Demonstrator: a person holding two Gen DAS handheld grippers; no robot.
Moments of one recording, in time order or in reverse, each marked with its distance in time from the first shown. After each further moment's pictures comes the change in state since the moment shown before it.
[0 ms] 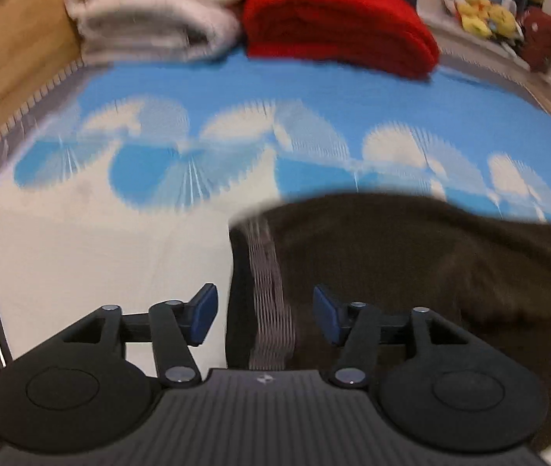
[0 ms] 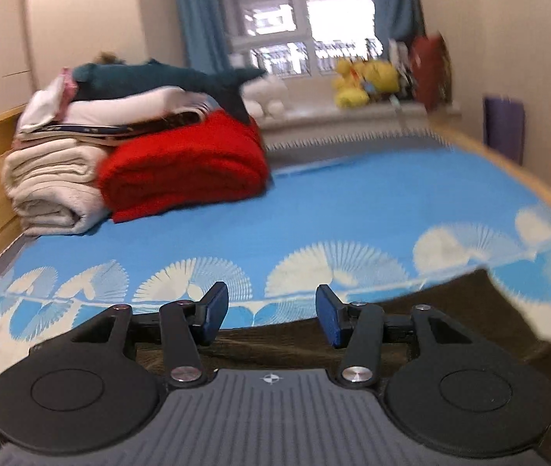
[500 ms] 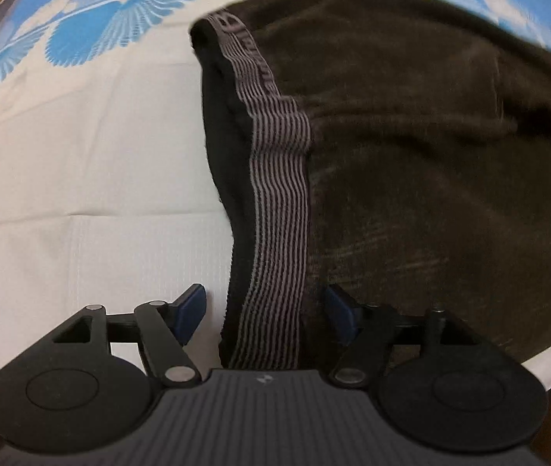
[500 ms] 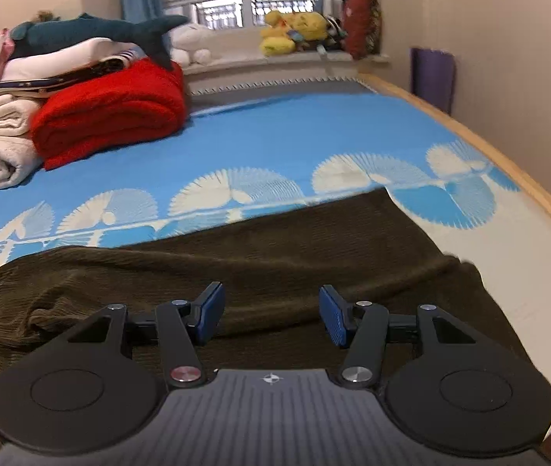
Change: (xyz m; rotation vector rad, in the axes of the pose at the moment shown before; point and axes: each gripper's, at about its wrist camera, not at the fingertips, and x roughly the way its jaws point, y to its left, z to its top) left arm 0.075 0.005 -0.088 0.232 0.335 -0.018; right arm -0.035 -0.079 -0.065 0.066 0.176 -0.205
